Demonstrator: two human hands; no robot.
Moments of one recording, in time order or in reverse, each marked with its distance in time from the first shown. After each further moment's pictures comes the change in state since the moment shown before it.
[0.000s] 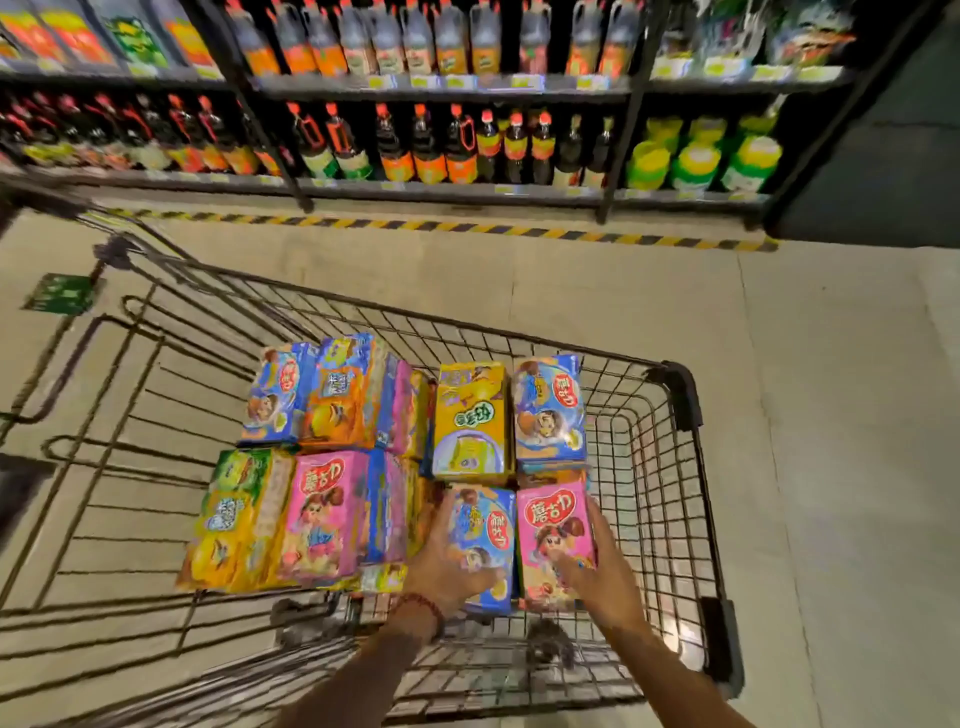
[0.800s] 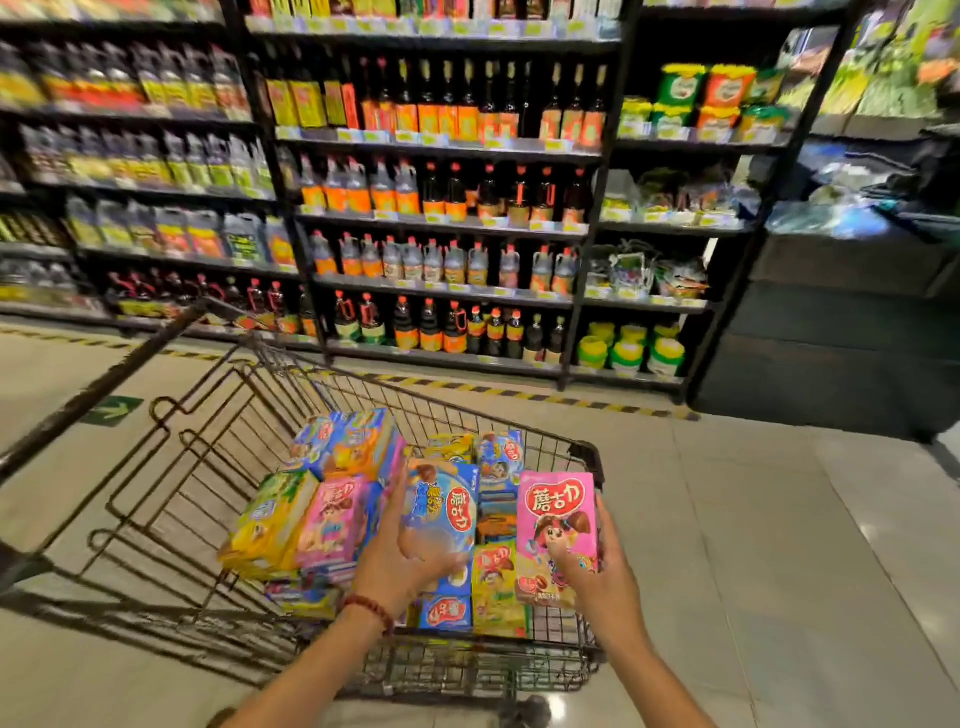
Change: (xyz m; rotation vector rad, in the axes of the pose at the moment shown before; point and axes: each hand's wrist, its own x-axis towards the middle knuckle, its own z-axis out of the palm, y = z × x) left_hand -0.193 0.084 0.000 -0.061 0.304 0.533; right_hand -0.176 -0.069 -0.073 0.209 0.214 -0.415
